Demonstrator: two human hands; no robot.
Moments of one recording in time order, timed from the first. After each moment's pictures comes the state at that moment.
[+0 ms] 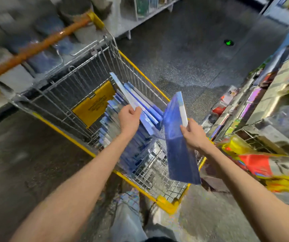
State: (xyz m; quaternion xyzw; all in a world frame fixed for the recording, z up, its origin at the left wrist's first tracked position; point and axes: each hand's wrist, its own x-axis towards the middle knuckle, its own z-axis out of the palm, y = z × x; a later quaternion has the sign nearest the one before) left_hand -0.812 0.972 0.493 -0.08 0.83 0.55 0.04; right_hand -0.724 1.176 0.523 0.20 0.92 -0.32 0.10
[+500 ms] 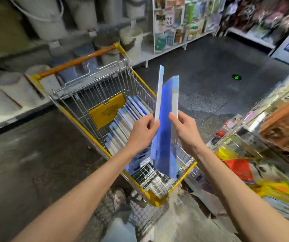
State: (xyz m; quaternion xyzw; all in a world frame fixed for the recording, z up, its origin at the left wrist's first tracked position) left_hand -0.681 0.995 0.576 0.12 0.82 0.55 -0.02; right_hand -0.663 1.152 0.604 0.06 0.75 -0.65 -0.03
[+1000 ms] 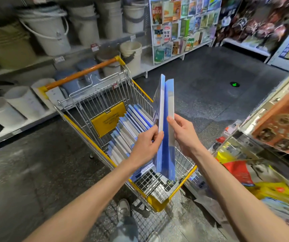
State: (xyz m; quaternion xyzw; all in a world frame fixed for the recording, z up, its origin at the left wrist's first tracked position) left_hand -0.643 1.002 0.591 0.19 0.83 0.53 -0.02; right_hand -0.645 1.151 0.631 0.05 0.68 -0.73 0.01
